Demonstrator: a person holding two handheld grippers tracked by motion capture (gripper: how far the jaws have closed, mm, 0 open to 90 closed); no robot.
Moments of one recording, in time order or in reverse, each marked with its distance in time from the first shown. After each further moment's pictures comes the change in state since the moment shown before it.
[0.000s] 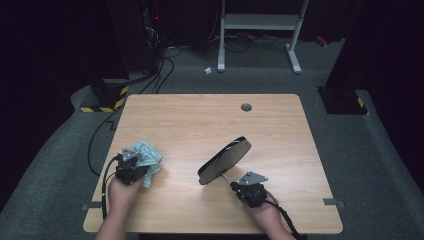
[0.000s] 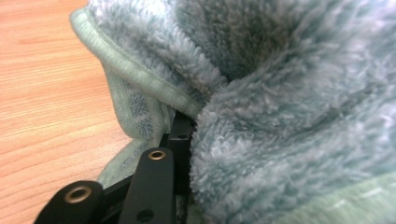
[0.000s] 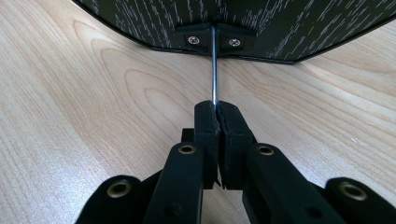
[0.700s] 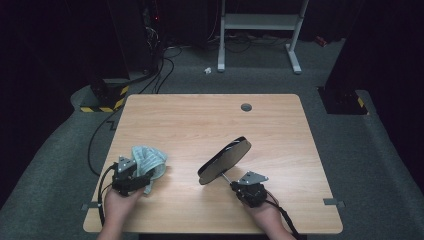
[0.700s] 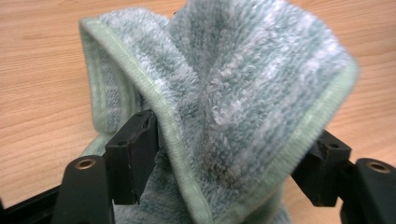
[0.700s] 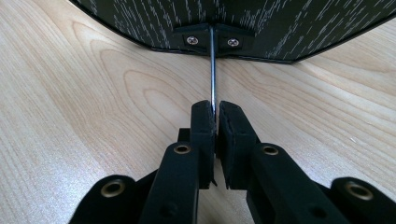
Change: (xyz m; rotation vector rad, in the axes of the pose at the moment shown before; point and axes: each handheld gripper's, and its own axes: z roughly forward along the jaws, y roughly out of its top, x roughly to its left) left arm -0.020 -0.015 -0.041 -0.065 -0.043 0.005; right arm 0.000 0.000 0.000 0.003 0.000 0.008
